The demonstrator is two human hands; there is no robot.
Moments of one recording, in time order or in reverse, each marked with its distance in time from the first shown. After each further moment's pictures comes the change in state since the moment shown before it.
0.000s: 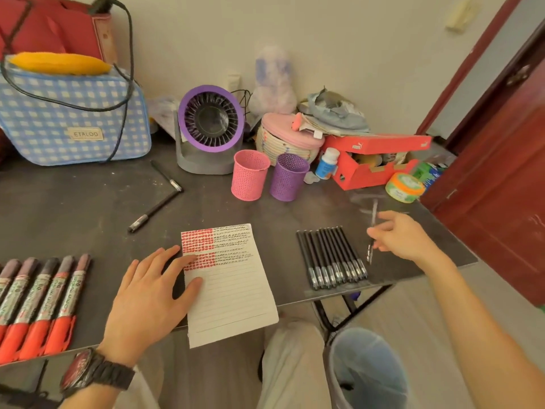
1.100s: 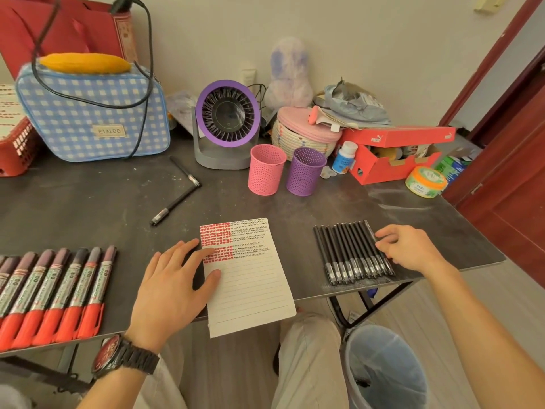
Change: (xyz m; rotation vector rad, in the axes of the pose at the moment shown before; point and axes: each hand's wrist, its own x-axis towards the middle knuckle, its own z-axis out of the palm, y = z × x) left_hand 0.001 -0.004 0.002 -0.036 0.027 0.013; right_hand 0.007 0.023 0.031 -0.266 -0.070 -0.025
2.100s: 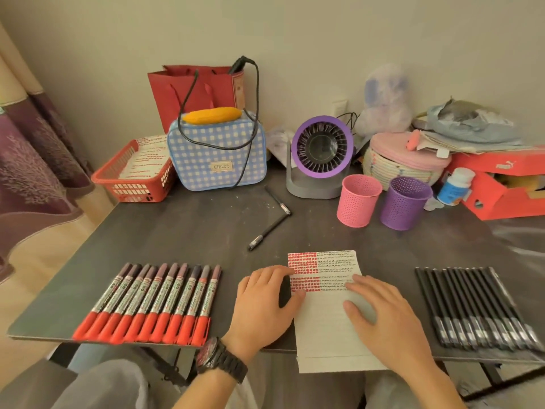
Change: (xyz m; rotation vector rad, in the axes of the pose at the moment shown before) left_hand 0.015 -0.005 -0.006 -0.115 0.074 -0.029; right_hand -0.073 -0.143 0.157 0.161 0.168 -0.578
